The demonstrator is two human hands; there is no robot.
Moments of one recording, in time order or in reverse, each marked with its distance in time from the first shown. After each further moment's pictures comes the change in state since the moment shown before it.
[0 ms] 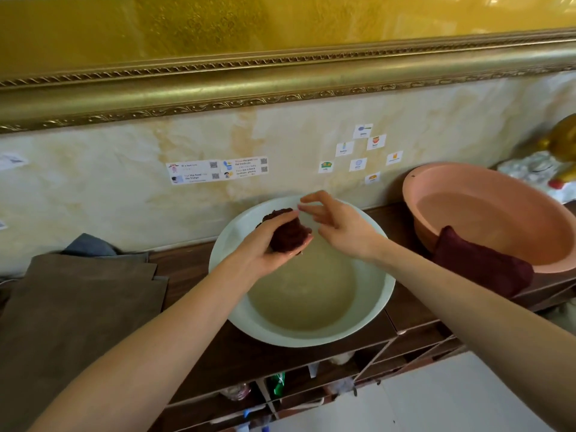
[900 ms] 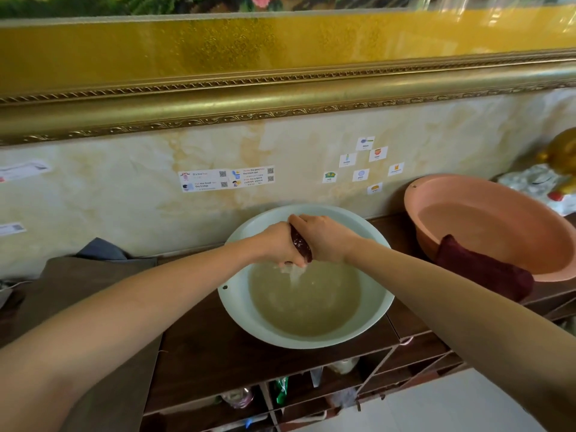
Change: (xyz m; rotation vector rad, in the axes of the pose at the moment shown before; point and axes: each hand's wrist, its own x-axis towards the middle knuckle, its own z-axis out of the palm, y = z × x) left_hand 0.005 0.018 0.010 1.790 -0.060 0.208; right_hand 0.041 0.011 0.022 -0.885 -0.138 -0.208
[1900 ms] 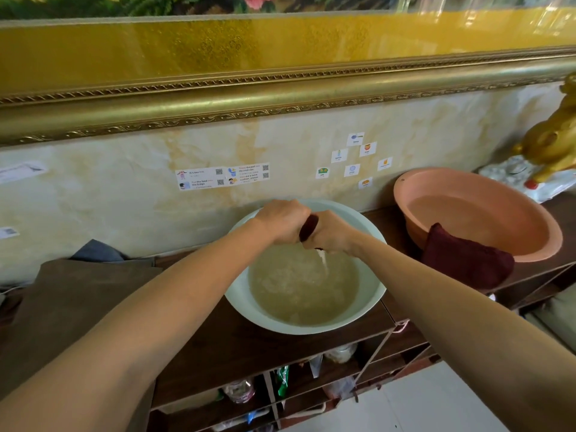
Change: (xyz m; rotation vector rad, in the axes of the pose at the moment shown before) left_hand 0.000 0.021 -0.011 0.814 0.202 0.265; right_hand -0.019 -0.010 -0.003 0.794 -0.014 0.553
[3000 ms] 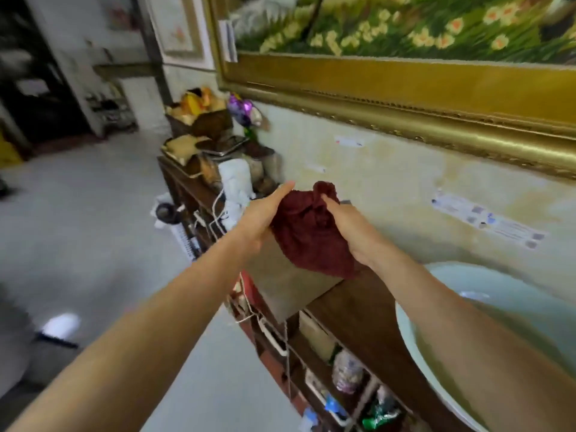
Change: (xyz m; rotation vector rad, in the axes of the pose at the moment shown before) left_hand -0.288 -0.036 -0.033 -1.626 1.163 -1.300; right_hand -0.052 -0.199 0.135 0.438 -0.701 -0.319
